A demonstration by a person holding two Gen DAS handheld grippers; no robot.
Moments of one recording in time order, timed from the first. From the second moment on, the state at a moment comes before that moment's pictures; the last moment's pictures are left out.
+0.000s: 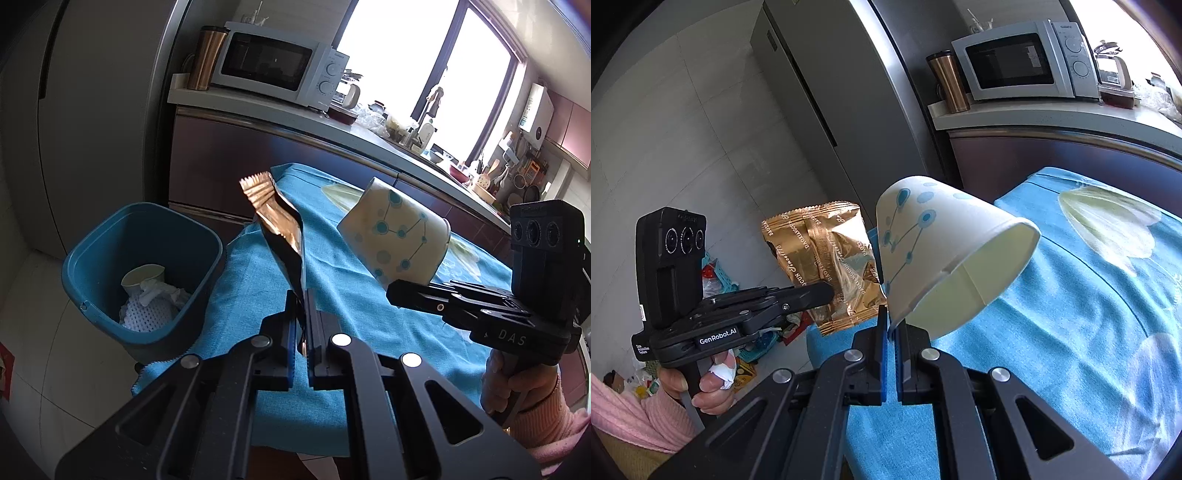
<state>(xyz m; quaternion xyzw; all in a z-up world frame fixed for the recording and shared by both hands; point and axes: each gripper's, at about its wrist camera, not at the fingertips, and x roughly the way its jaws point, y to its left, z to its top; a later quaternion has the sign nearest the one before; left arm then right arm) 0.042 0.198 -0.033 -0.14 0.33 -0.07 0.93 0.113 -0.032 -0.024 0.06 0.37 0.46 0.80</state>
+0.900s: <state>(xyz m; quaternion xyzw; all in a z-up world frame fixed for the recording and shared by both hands) 0.051 0.274 -0.040 -0.16 0.33 0.01 0.93 0.127 0.044 -0.019 0.00 0.39 0.51 0.77</state>
